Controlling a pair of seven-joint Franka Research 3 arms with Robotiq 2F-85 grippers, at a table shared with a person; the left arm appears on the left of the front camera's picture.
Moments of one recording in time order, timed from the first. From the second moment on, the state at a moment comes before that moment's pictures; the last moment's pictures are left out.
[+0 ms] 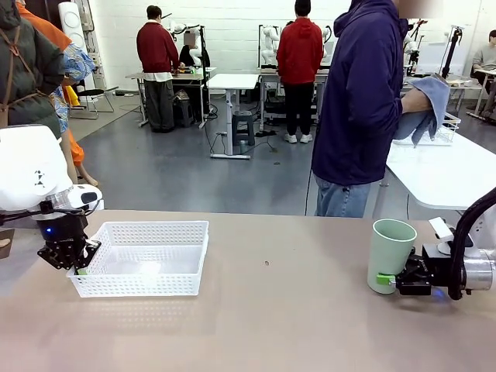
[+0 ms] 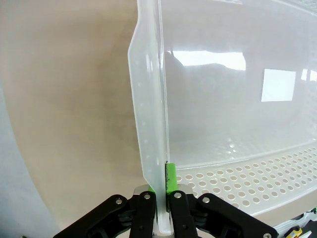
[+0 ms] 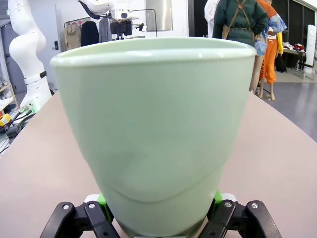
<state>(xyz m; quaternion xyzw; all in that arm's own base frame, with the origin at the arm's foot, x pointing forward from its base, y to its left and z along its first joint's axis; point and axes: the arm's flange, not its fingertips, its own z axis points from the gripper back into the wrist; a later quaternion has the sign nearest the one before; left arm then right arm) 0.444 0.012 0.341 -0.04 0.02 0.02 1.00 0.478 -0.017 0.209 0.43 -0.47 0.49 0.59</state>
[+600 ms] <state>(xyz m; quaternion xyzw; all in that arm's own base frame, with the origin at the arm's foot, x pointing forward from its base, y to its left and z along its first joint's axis) 0.446 -0.012 0.341 -0.03 0.02 -0.01 1.00 0.420 -0.007 0.288 0.39 -0.49 0.50 0.60</state>
